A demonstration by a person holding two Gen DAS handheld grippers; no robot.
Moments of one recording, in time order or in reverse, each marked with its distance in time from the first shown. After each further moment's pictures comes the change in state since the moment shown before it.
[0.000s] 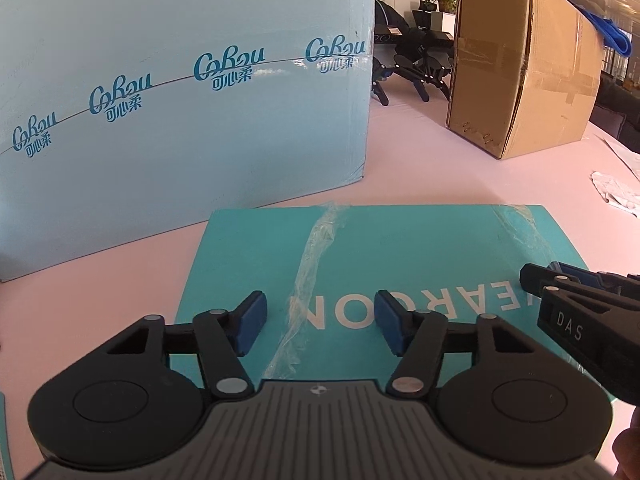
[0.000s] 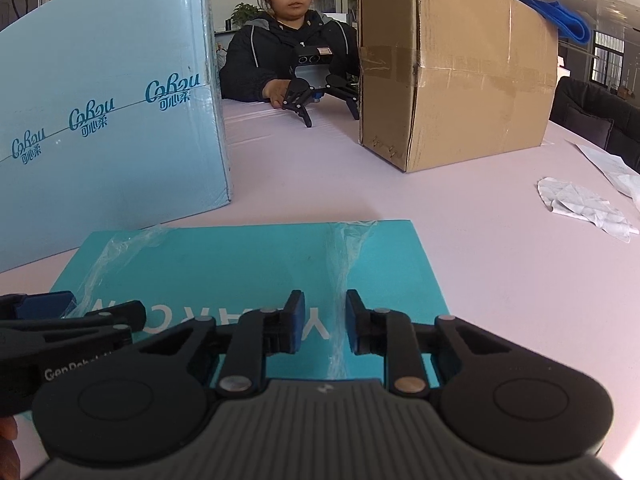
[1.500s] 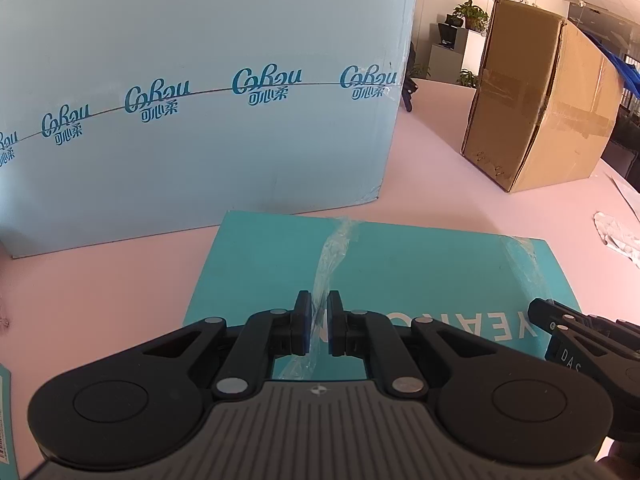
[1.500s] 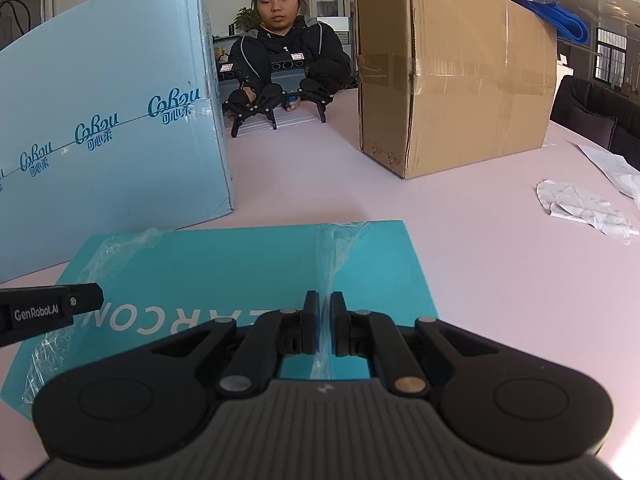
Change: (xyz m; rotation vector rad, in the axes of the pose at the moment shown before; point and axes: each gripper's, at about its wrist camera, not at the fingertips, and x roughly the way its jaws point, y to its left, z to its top) left arm -0.016 0.014 0.013 -0.108 0.003 0.002; right arm -0.011 -0.007 0.003 0.006 -0.012 0.021
